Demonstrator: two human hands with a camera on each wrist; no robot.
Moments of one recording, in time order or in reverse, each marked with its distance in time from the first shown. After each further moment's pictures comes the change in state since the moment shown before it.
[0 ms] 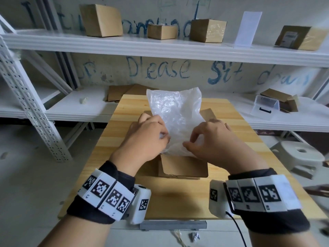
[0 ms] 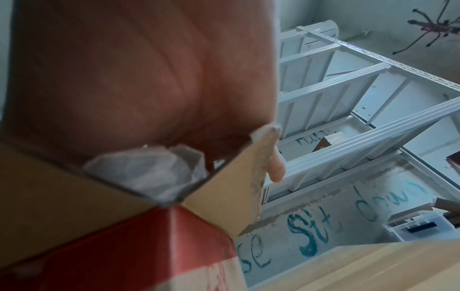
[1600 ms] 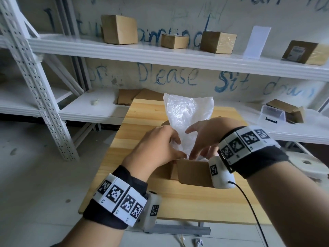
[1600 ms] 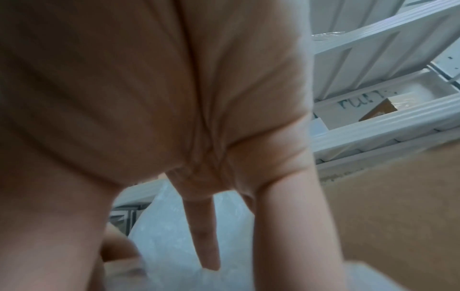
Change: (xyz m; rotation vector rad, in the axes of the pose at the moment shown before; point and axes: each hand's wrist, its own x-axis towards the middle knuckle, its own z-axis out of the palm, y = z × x) left_hand -0.021 -0.001 -0.016 -0.228 -0.045 -0.077; right_hand 0.054 -0.056 -0.034 -0.024 -0.674 0.247
